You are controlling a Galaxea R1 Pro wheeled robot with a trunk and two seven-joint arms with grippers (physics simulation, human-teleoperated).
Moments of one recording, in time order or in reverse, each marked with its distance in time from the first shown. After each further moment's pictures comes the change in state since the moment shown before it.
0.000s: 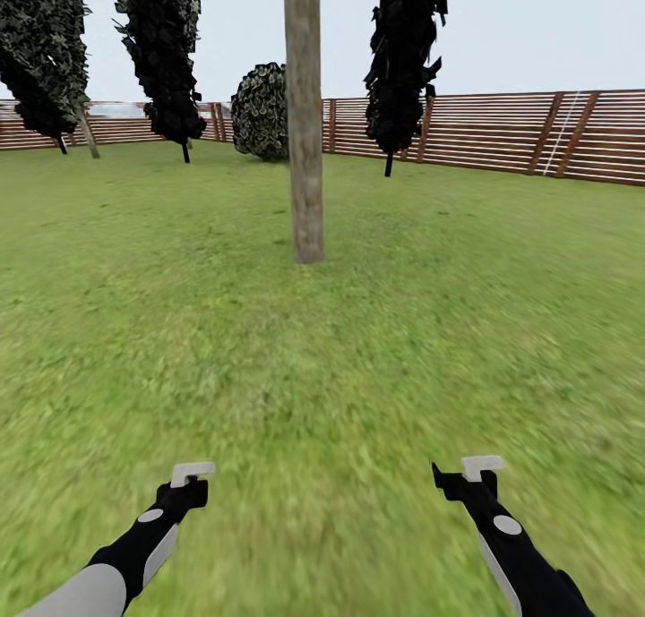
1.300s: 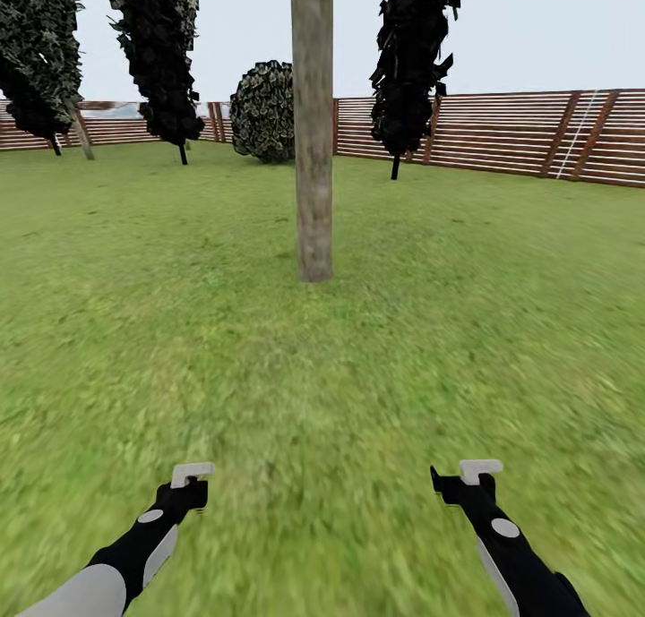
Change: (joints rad) left arm 0.000 0.000 -0.002 0.003 0.000 -0.002 0.000; right arm 0.000 0.008 0.000 0.019 0.000 -0.004 -0.001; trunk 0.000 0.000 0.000
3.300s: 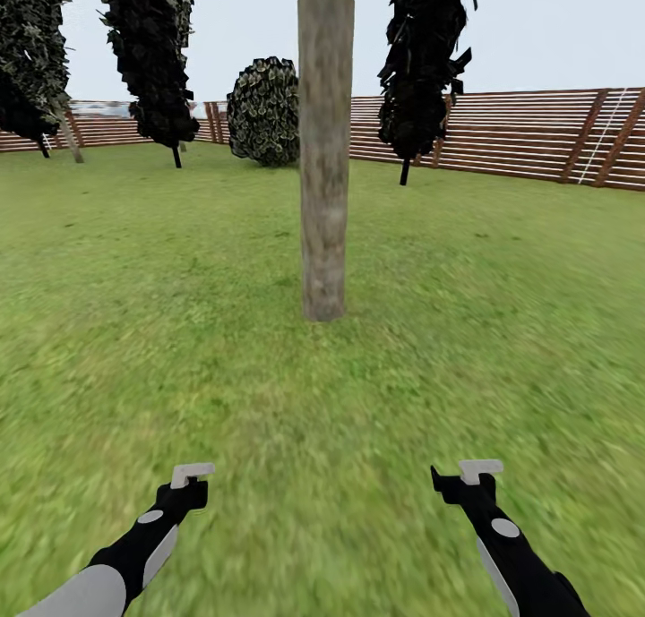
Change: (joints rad) left arm 0.001 0.000 0.000 0.000 0.000 0.000 0.000; right arm 0.000 0.000 0.000 0.000 -0.001 0.000 -0.004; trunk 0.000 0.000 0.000
